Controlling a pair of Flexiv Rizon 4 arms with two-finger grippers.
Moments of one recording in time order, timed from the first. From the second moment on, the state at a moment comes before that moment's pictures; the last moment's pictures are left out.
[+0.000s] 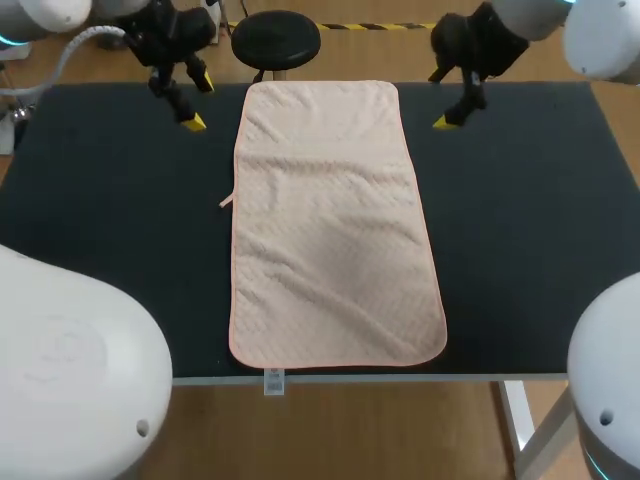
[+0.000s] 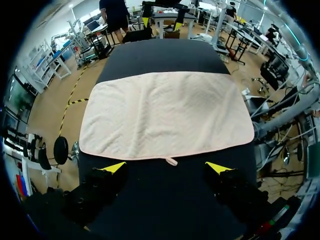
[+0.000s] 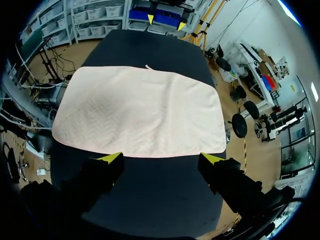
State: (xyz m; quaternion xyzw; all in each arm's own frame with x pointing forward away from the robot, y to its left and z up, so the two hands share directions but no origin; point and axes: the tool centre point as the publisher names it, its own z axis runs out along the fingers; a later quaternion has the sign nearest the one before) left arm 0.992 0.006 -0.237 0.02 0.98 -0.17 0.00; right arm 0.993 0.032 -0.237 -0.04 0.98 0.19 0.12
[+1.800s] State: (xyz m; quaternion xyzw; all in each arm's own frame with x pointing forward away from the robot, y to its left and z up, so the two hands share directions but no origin) left arm 1.010 -0.046 -0.362 0.02 1.00 -0.07 -0.04; right arm 1.009 0.068 -0.380 -0.04 0.99 0.08 0.05
